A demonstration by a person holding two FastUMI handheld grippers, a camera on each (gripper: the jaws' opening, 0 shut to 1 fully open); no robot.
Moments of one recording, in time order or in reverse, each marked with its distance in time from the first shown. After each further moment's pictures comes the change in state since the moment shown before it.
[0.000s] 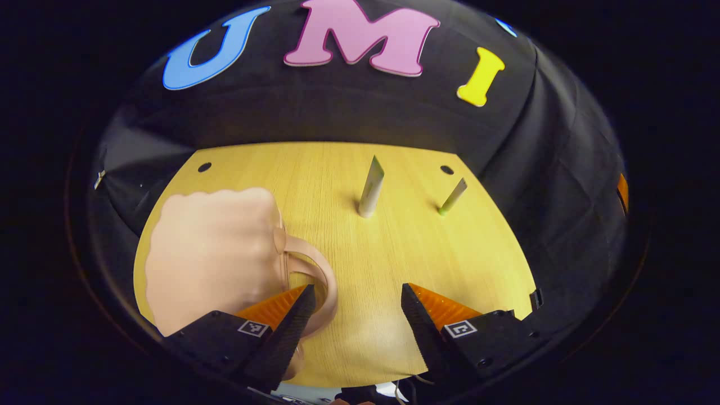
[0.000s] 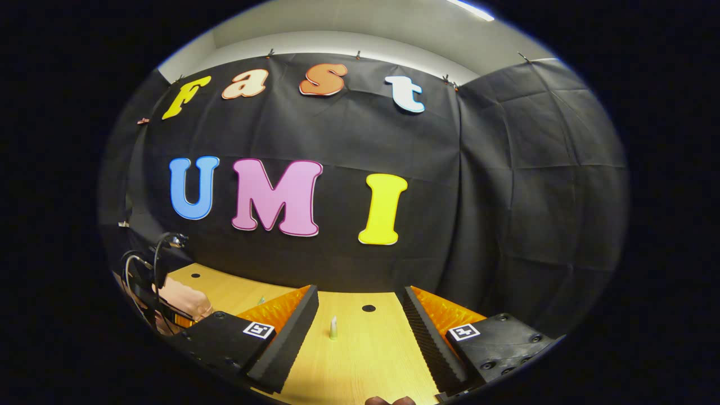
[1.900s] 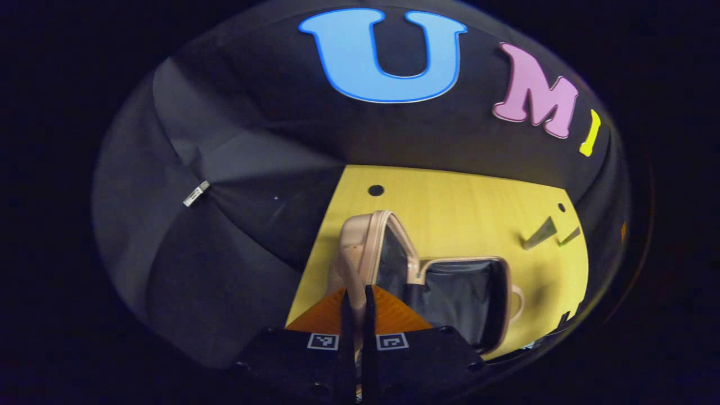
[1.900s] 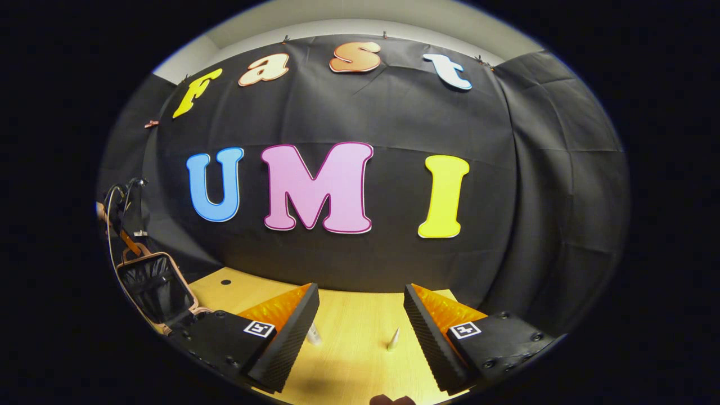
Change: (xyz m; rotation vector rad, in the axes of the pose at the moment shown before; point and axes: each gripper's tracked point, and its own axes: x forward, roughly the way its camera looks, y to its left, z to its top) left arm -0.182 0.462 0.087 -0.094 -0.037 0.481; right arm 0.081 0.151 -0.005 0.014 0.056 0.176
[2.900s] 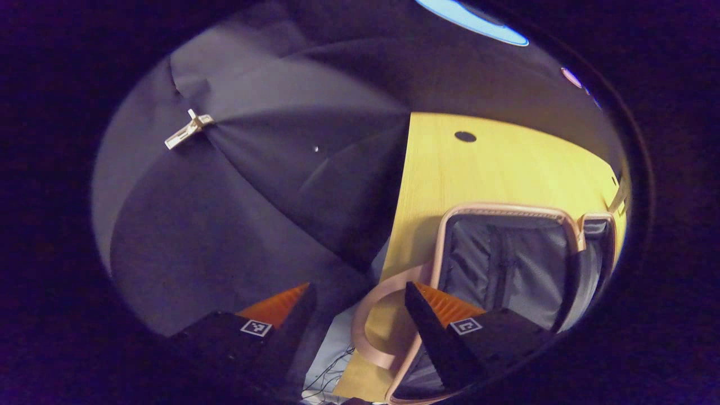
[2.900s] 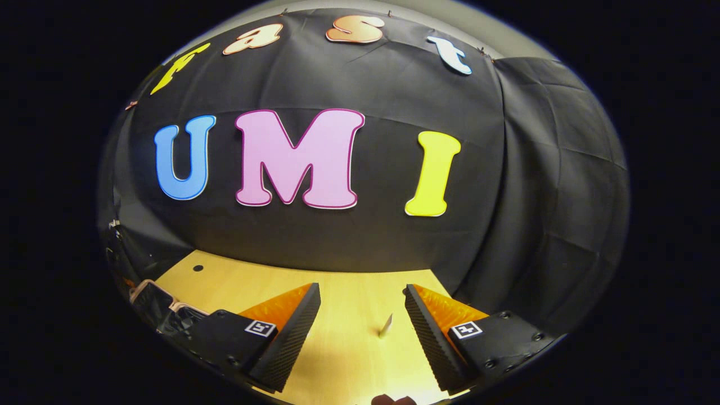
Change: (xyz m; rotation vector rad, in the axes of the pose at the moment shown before) left arm 0.138 0.076 -0.058 0.007 -0.078 0.006; right arm 0.039 0.003 -0.022 -0.039 0.133 -0.188
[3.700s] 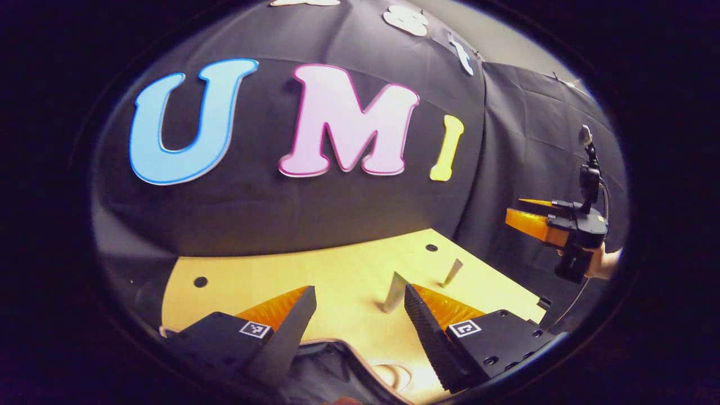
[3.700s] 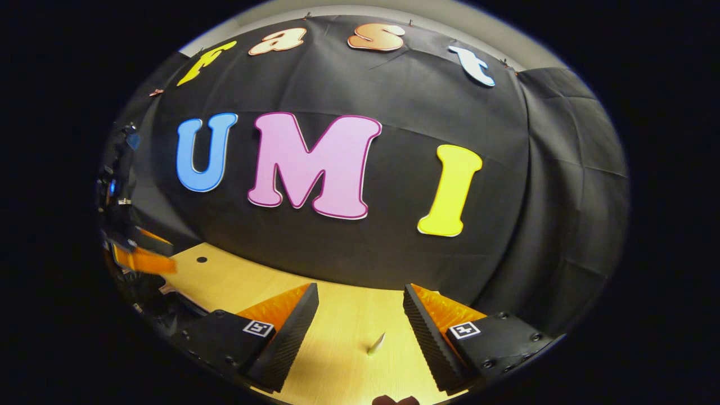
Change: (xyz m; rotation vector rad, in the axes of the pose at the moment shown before) left arm -0.248 -0.540 0.127 0.203 -0.395 -0.754; right arm 0.025 -0.006 -0.007 -0.084 -0.078 0.190
